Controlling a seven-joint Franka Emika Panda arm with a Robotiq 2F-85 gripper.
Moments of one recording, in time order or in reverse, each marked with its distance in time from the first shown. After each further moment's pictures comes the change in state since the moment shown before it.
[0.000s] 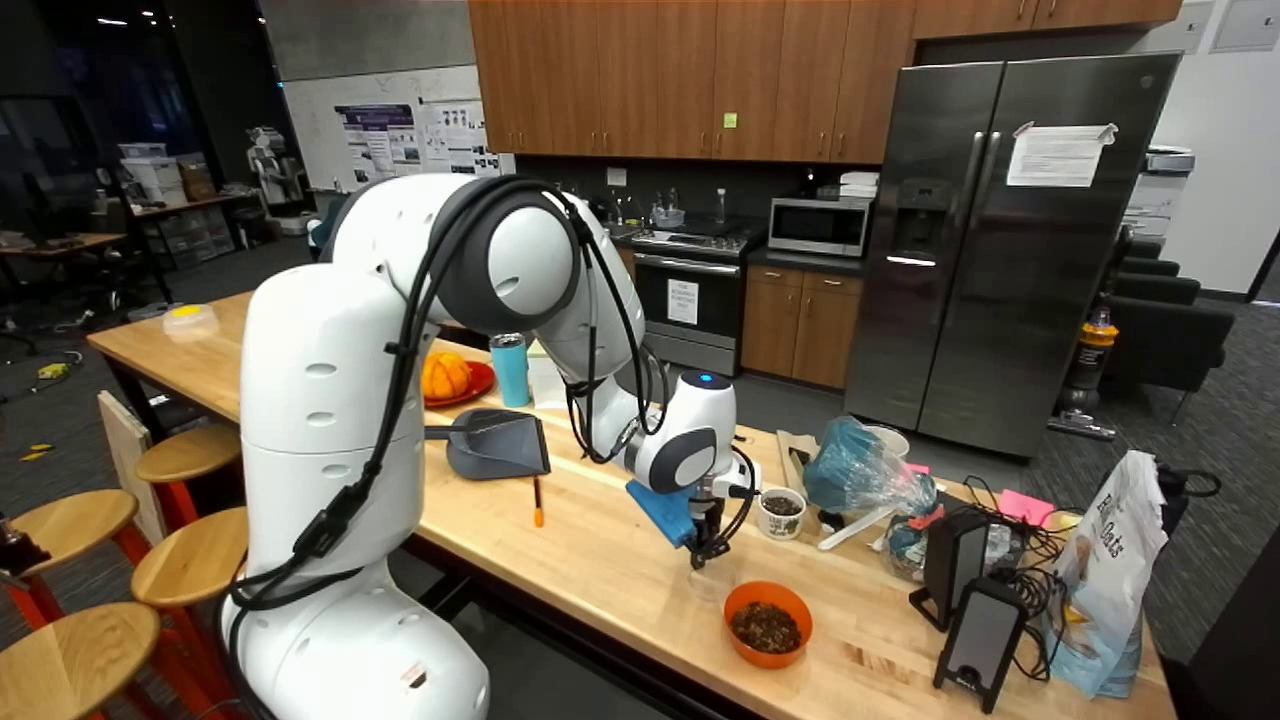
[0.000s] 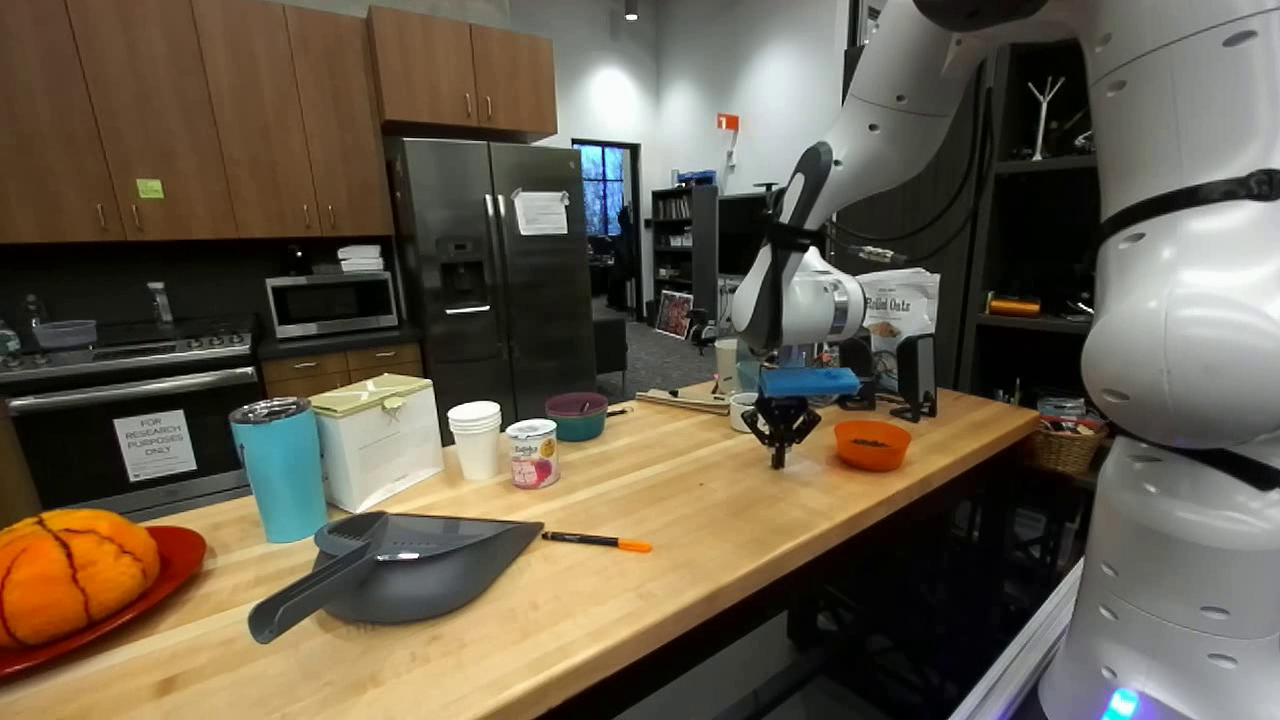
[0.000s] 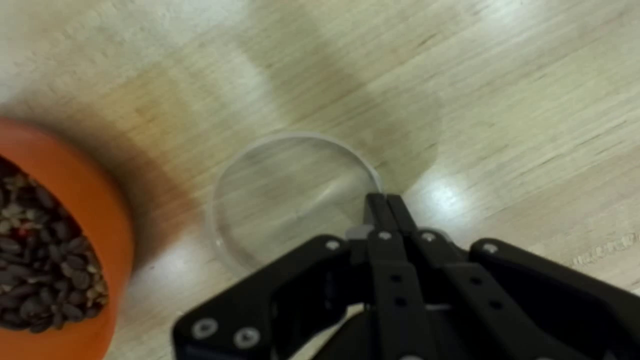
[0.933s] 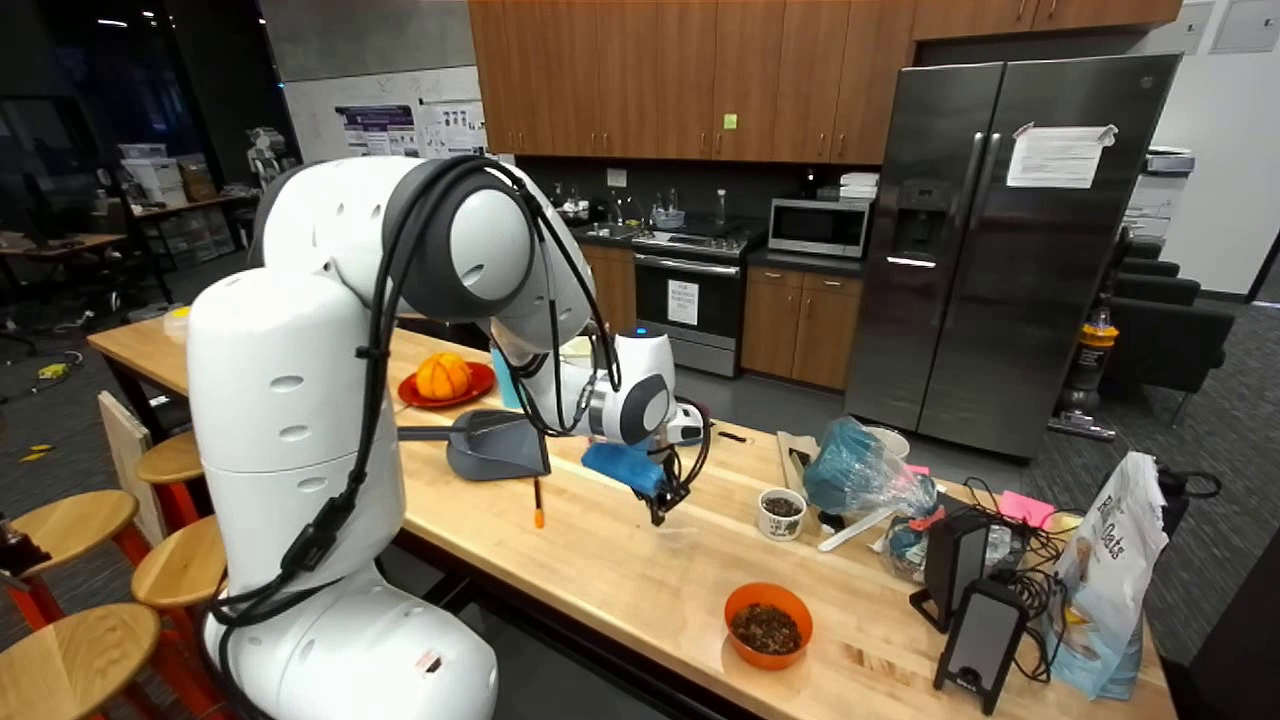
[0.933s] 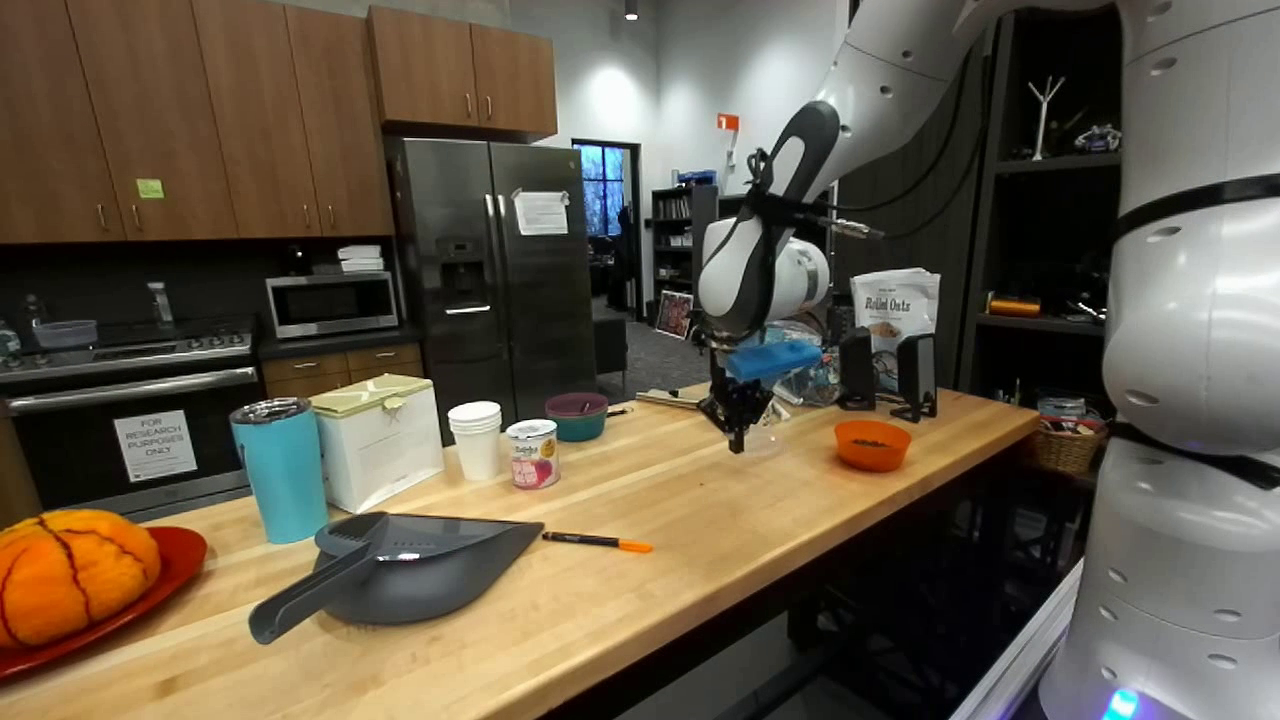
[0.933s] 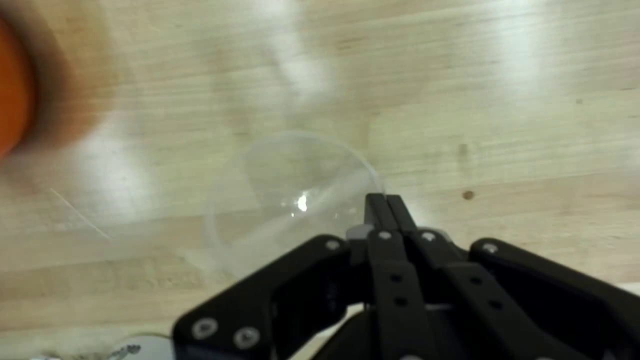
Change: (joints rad) arm 0.122 -0.112 0.056 0.010 -0.224 -0.105 0.001
